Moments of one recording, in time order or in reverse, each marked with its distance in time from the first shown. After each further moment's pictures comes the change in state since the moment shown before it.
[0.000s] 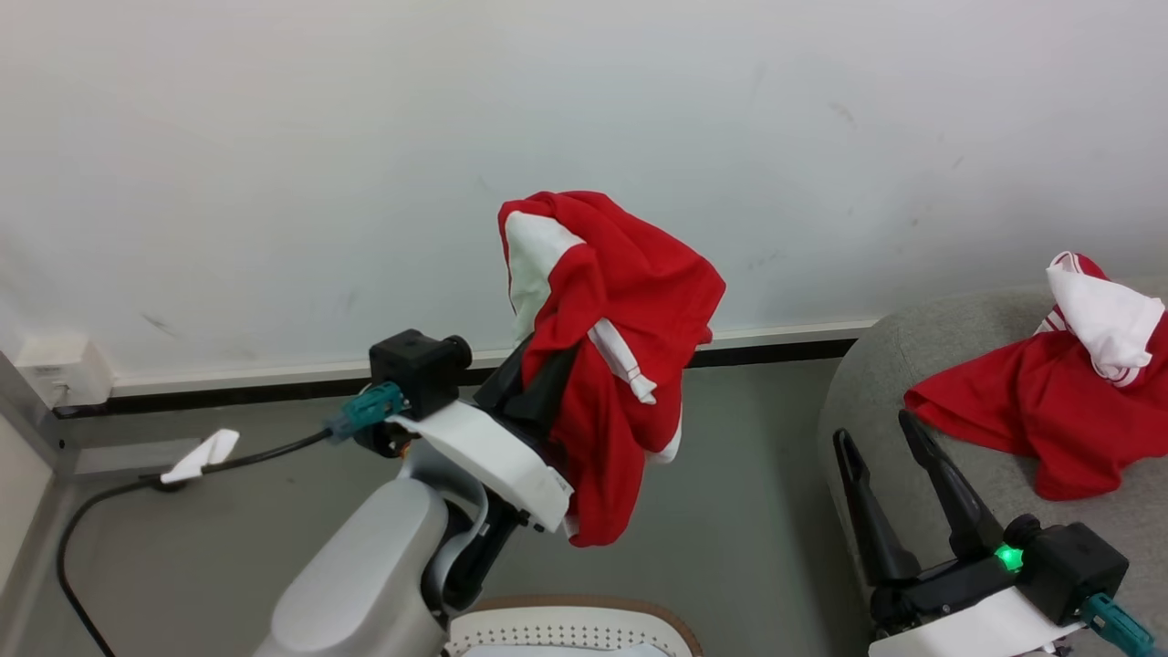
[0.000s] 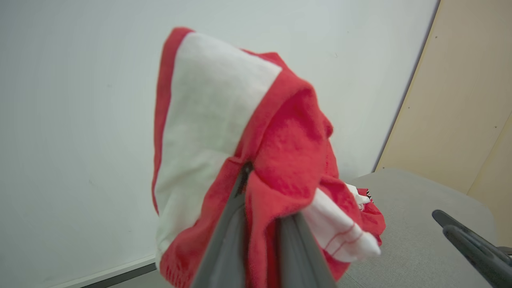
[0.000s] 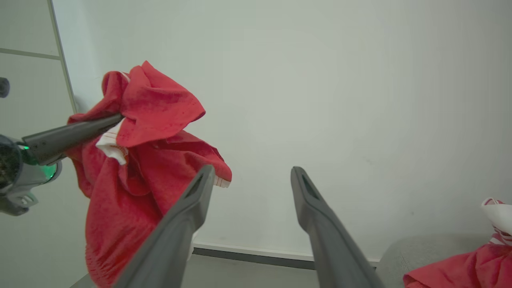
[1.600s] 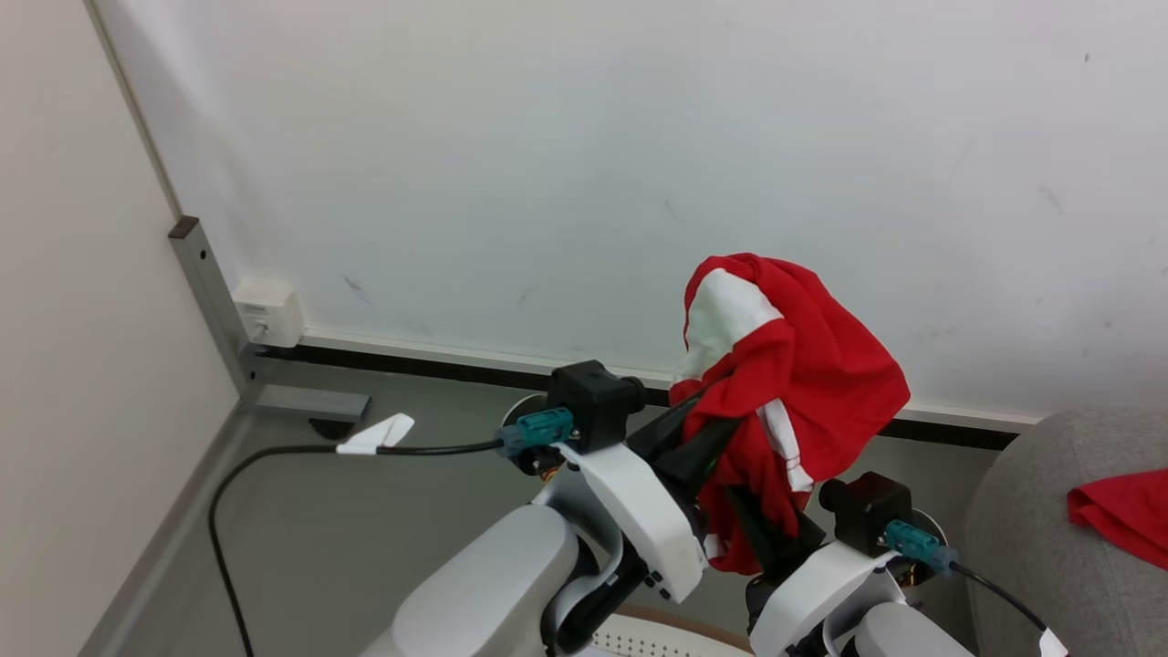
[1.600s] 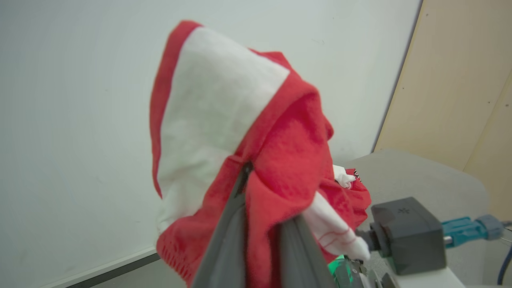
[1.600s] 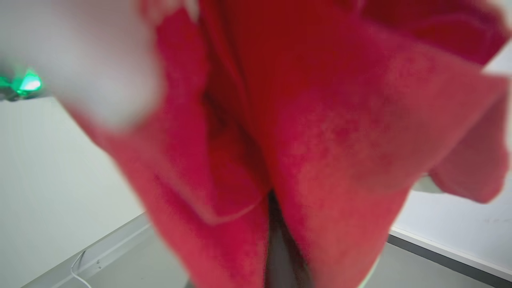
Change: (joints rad) left arm -0.066 -0.100 -0.237 0.019 -0.020 -0.028 0.049; right arm -0.308 0.093 0.340 0.542 0.134 0.000 0.000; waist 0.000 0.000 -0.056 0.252
